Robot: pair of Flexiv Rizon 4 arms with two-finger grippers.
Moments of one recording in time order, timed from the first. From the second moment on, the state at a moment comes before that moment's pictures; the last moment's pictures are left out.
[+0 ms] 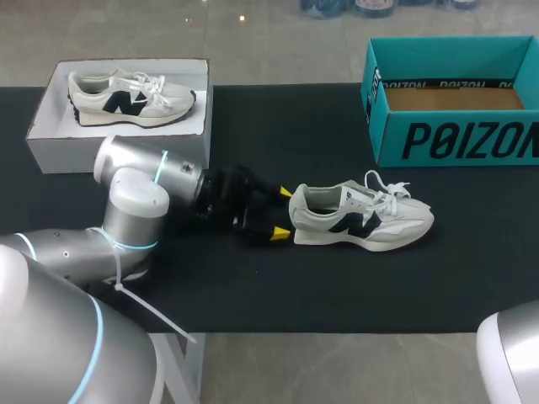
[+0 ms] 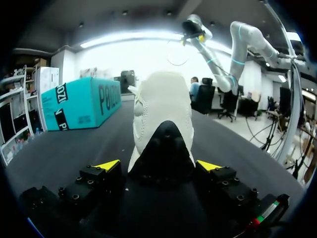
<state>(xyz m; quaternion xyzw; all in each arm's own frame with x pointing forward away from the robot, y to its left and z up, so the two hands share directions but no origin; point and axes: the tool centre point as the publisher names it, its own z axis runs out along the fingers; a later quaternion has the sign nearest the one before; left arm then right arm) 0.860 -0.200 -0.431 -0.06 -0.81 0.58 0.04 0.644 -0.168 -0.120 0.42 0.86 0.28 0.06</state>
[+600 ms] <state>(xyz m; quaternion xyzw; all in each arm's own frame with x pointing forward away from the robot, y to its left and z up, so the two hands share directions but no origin) 0.852 -0.218 -0.433 -0.06 -0.80 0.59 0.04 0.644 -0.168 -0.120 0.42 0.86 0.28 0.06</state>
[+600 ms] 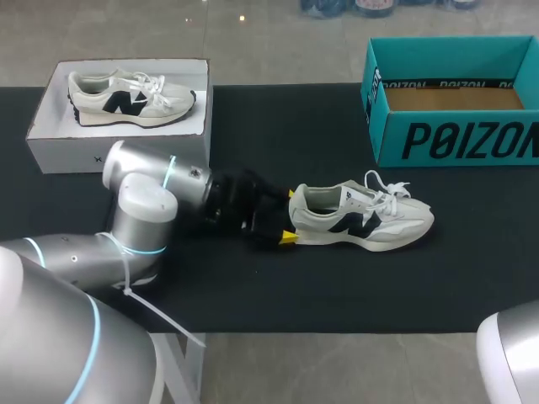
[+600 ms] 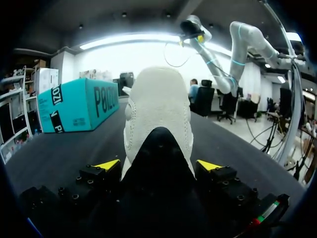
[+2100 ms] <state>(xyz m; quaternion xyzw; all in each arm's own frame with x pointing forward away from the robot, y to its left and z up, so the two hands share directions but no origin) 0.849 -0.222 -0.439 -0.06 -0.80 0.60 0.05 0.651 -0.089 -0.130 0.43 0.87 0.20 0.11</state>
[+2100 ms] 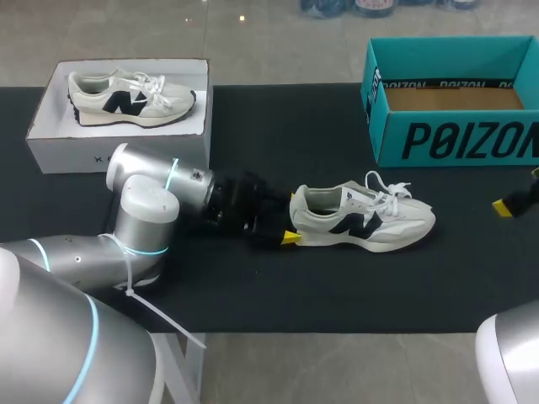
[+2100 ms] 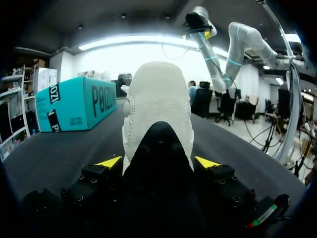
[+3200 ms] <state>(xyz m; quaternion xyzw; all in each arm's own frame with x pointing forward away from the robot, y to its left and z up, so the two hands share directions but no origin) 0.849 -0.222 -0.439 -0.06 -0.80 0.60 0.05 0.779 0.031 -0.214 0.50 0.85 0.08 0.17</state>
